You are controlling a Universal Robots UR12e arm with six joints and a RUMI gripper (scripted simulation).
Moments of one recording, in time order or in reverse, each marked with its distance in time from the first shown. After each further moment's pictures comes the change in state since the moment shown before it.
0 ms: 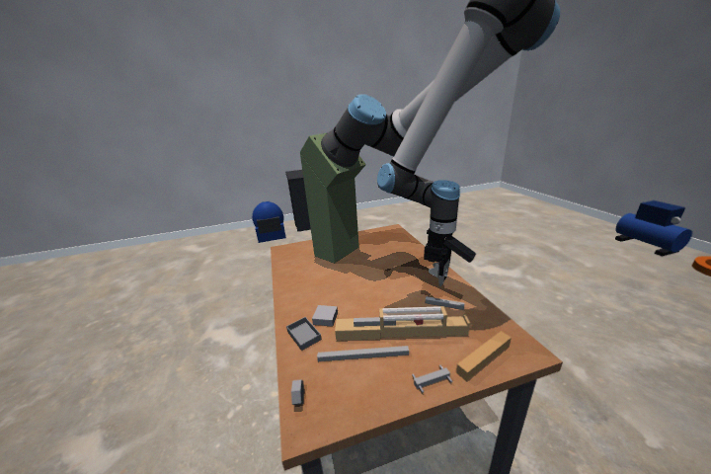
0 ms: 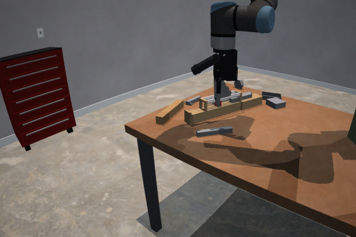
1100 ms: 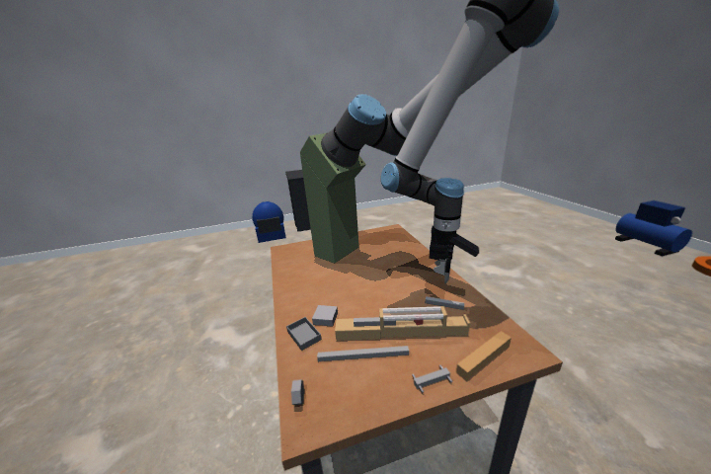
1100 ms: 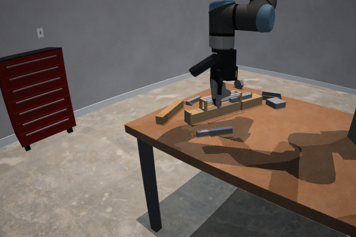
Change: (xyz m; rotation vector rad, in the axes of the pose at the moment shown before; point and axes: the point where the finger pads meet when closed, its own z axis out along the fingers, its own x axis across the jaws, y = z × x) arm -0.023 -0.008 -0.004 0.003 -0.004 -0.215
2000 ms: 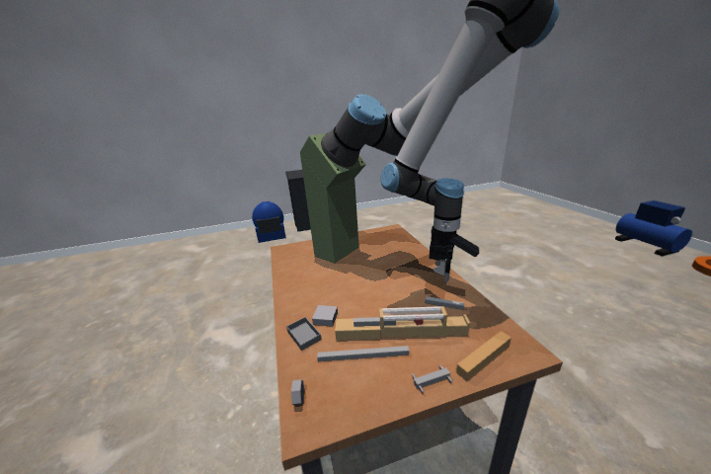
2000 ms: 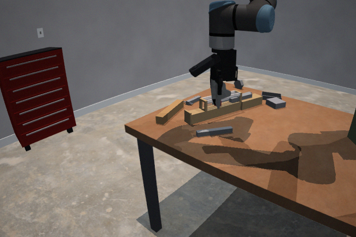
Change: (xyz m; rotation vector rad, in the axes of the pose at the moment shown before) arm 0.000 0.000 0.001 0.000 0.000 0.000
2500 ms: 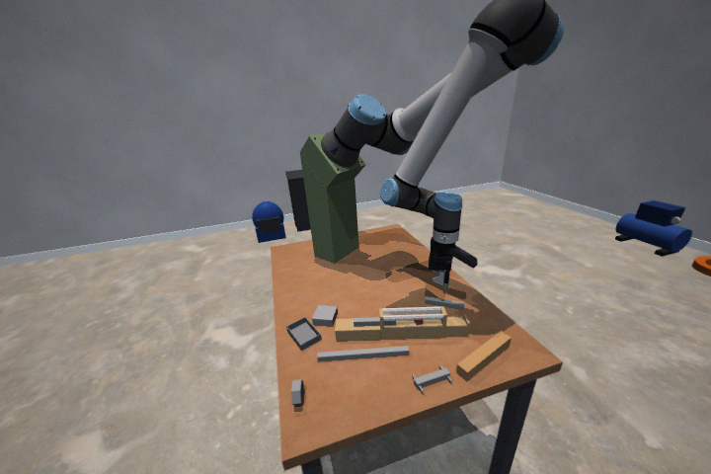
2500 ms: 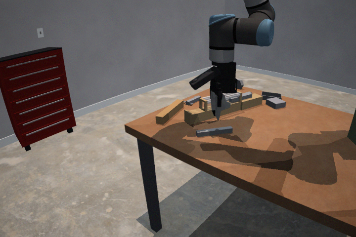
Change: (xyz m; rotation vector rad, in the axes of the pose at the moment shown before) arm 0.000 0.001 0.046 -0.001 -0.001 -0.001
